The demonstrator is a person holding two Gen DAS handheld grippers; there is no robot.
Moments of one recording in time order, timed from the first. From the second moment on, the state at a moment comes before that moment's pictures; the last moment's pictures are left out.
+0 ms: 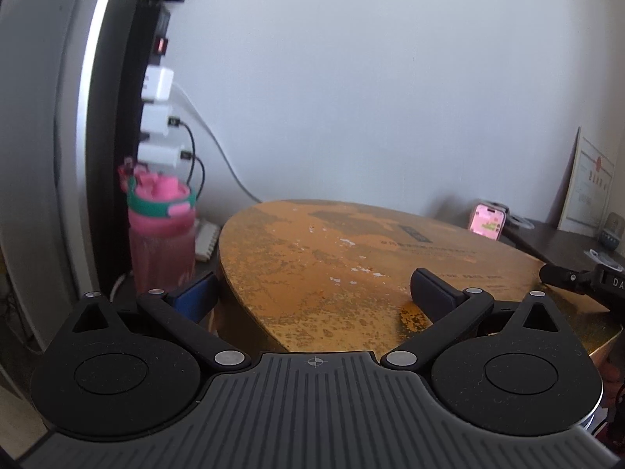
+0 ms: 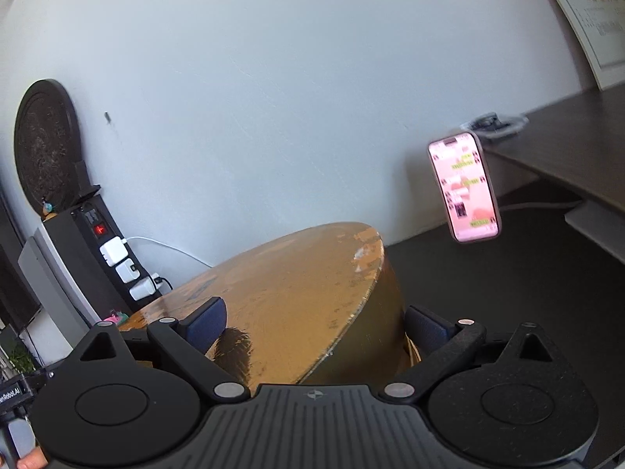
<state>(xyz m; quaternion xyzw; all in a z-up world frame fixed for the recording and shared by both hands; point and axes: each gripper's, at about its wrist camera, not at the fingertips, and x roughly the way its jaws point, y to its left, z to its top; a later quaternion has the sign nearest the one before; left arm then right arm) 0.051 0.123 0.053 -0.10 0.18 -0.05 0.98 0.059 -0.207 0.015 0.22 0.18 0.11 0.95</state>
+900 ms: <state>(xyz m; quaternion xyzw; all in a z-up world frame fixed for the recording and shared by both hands) 0.055 0.113 0.010 -0.09 0.23 -0.03 0.97 0.050 -0.198 -0.012 0.17 0.21 0.09 0.96</state>
